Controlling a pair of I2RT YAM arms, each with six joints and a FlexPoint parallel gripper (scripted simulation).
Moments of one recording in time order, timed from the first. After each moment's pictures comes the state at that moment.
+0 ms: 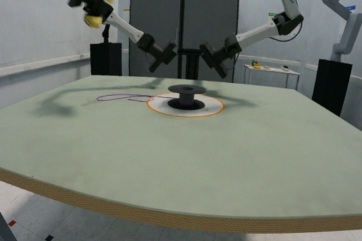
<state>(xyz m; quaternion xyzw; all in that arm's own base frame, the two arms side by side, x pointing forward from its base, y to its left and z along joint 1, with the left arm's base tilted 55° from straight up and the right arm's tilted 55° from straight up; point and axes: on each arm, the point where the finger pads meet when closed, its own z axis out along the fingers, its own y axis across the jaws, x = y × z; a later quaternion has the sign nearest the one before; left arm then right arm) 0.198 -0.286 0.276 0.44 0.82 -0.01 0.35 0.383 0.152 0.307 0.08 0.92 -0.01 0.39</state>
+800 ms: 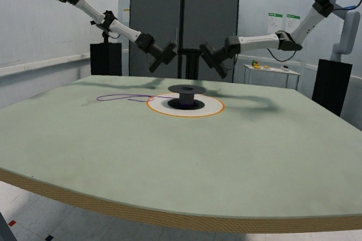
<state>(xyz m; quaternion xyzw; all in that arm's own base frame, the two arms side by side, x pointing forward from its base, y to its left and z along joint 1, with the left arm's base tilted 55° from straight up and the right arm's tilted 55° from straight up) 0.091 -0.172 0.562 0.37 0.64 -0.35 0.58 0.172 0.087 0.575 -0.12 0.72 0.19 0.66</state>
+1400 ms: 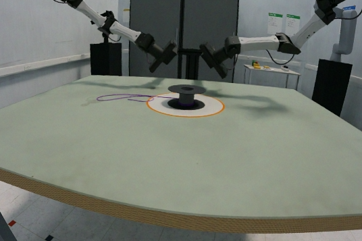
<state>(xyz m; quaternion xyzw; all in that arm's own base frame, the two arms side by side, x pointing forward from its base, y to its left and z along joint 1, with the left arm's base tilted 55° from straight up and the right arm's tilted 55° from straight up) 0.064 -0.136 0.588 0.38 0.59 -0.39 0.60 0.129 0.079 0.589 -0.19 0.68 0.20 0.68</state>
